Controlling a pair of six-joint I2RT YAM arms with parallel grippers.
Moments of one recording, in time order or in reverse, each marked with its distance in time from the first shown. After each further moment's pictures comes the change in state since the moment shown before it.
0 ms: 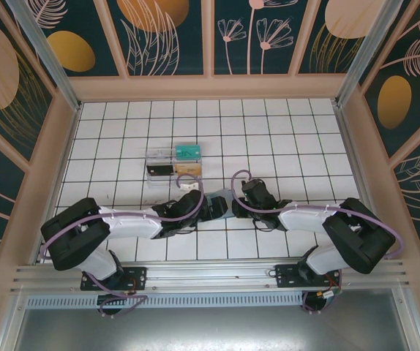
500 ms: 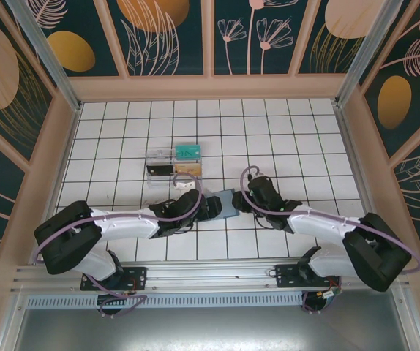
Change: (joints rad) left arm 0.005 -0.051 0.016 -0.136 -0.090 0.052; right arm -0.013 -0.175 0.003 -0.055 0.051 0.023
